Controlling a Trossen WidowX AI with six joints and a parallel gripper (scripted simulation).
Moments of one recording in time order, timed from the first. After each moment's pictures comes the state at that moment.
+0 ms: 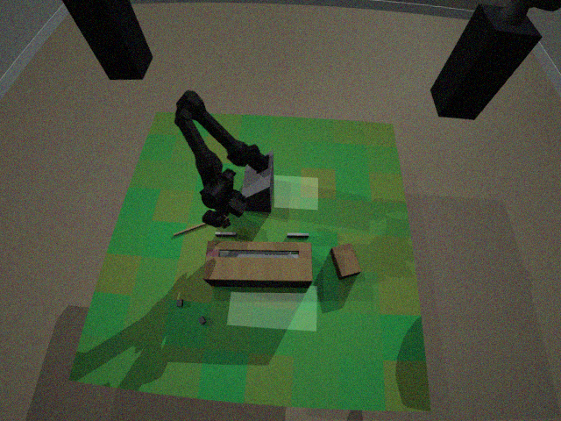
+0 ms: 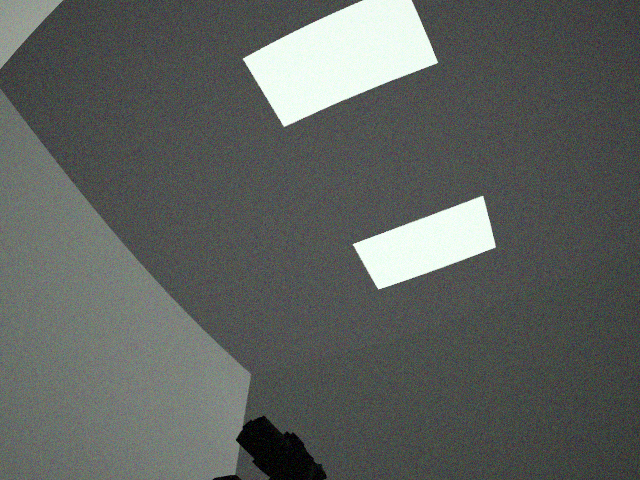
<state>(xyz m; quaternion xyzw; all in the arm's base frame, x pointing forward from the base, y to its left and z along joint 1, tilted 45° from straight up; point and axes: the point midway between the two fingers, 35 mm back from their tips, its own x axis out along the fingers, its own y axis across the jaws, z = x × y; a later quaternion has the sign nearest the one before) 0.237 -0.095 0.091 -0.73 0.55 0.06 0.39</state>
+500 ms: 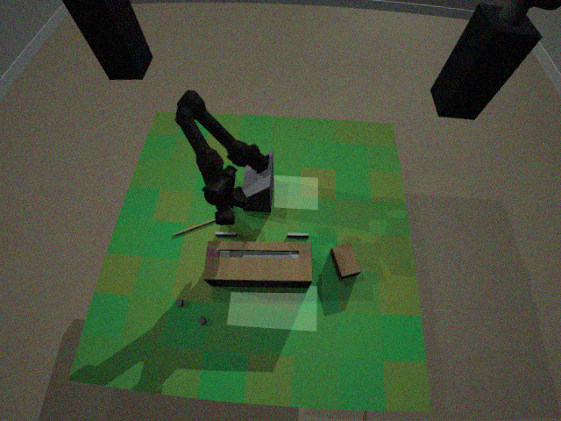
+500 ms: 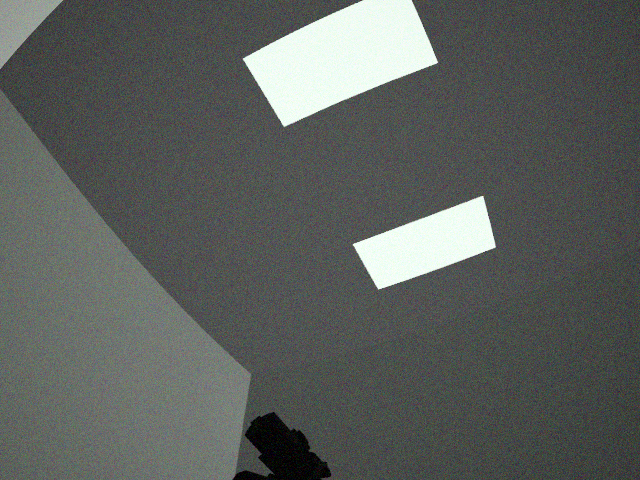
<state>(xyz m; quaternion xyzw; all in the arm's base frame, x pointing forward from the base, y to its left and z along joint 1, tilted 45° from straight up) 0.231 -0.088 0.098 -0.82 0.51 0.20 0.16</state>
